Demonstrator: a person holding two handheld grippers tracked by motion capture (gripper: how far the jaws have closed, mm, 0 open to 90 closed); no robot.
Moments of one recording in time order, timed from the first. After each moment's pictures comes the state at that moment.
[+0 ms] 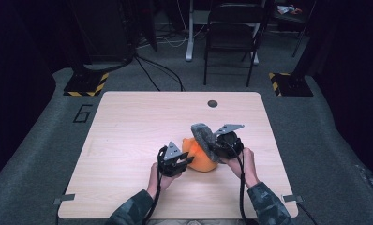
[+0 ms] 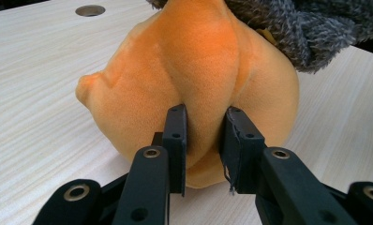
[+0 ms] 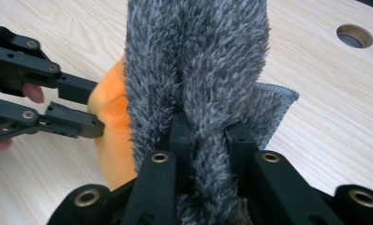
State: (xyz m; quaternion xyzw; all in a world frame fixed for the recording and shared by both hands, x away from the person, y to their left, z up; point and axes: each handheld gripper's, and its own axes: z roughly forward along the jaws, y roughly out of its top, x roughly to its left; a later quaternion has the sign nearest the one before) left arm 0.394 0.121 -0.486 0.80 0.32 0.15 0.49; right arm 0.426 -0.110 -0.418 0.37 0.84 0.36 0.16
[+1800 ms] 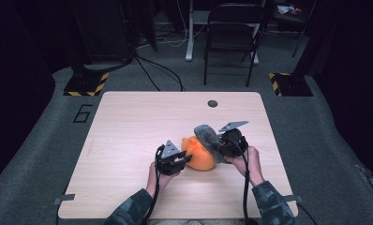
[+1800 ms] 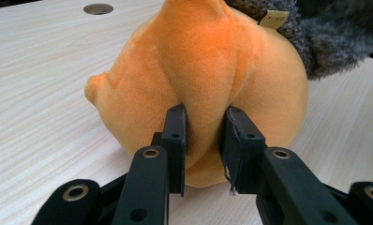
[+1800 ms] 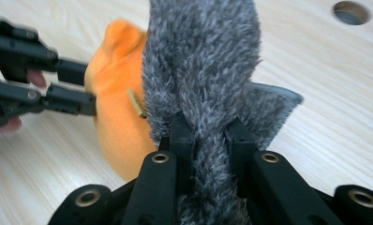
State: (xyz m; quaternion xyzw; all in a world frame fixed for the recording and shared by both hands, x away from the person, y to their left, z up) left arm 0.398 0.126 -0.487 0.79 0.34 0.14 0.49; right arm 0.428 -0.120 -0.408 0.39 0.85 0.33 0.13
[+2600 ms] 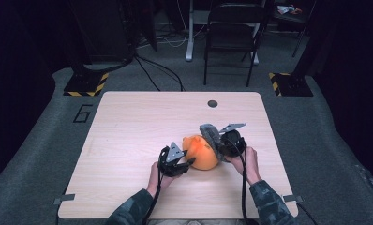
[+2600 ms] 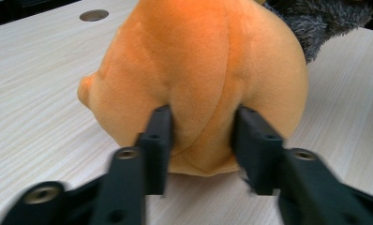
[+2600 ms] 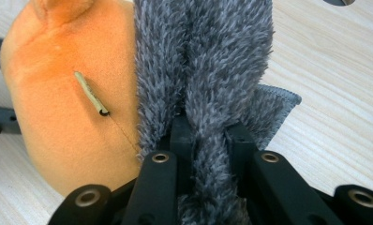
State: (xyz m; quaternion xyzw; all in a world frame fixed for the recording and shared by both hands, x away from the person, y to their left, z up) left arm 0.397 0.117 -0.493 0.81 0.30 0.18 0.48; right arm 0.447 -0.126 -0.441 0.41 0.84 0.32 0.16
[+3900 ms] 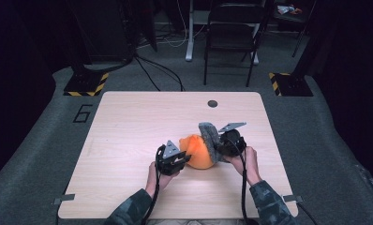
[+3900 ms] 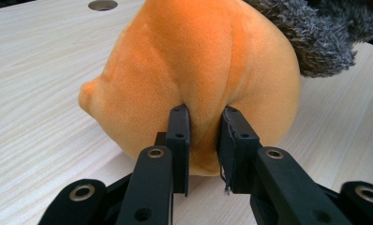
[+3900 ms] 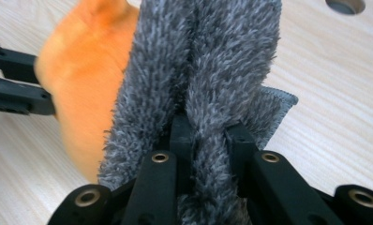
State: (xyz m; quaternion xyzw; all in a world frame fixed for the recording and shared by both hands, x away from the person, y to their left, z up) left arm 0.397 0.125 -0.485 0.80 0.34 0.16 0.48; right arm 0.442 -0.123 -0.432 0.41 0.84 0.33 0.14
